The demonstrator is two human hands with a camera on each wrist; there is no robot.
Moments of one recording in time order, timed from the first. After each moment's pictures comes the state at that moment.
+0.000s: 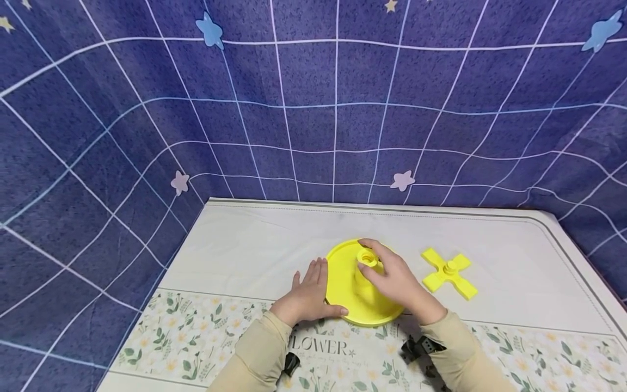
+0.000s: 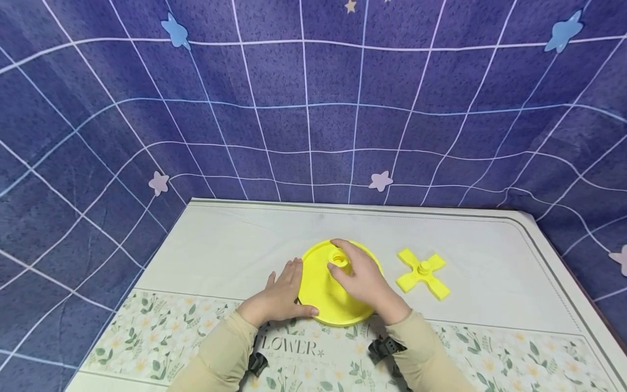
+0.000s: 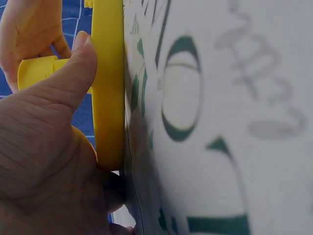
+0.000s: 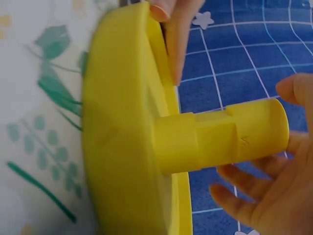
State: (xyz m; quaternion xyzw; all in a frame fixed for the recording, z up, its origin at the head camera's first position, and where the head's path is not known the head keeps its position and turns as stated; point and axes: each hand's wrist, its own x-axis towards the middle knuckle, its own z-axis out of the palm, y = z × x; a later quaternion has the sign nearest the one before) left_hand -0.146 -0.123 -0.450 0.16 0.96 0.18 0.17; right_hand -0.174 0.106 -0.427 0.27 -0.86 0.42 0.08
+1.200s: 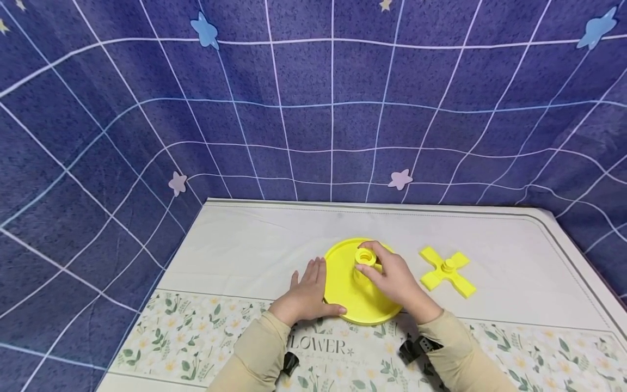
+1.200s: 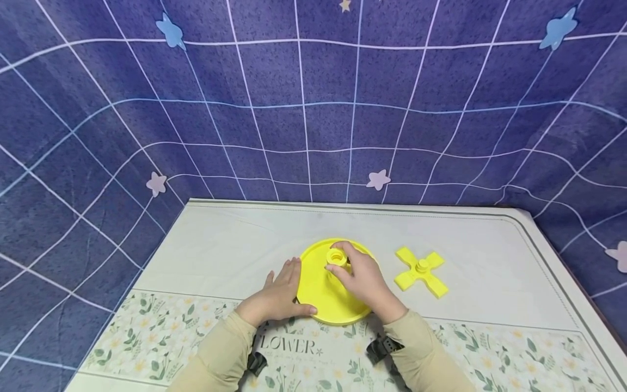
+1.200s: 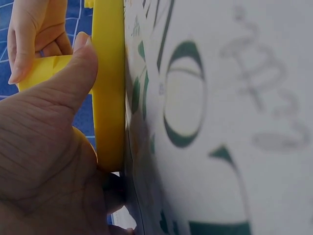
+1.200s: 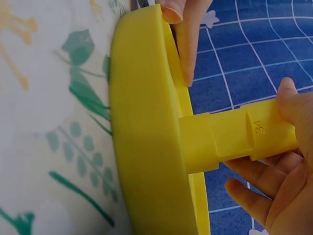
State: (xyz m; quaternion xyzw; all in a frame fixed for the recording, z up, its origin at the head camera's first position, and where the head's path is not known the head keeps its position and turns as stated) left_hand -0.145 -0.120 -0.444 0.15 0.96 0.17 0.16; right_hand -0.174 0.108 -0.434 0.27 -0.87 0.40 0.12
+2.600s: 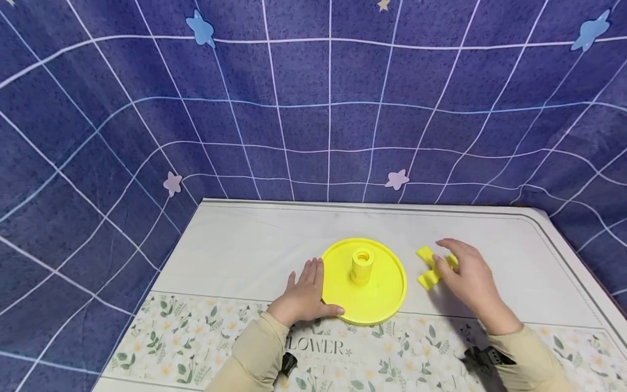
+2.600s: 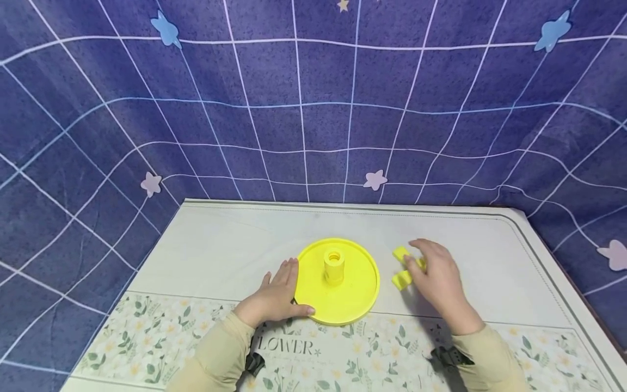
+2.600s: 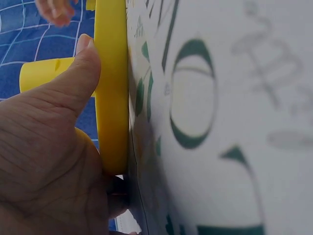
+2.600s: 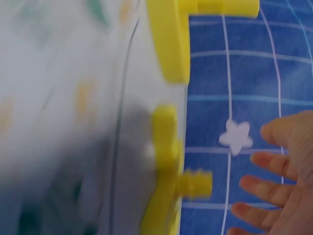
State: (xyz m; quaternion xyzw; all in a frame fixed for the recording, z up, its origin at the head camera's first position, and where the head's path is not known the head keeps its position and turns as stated) left_hand -0.144 -0.118 -0.432 0.15 0.96 0.16 0.18; right_hand -0.165 0.229 -0.424 0.13 -0.92 0.29 0.22
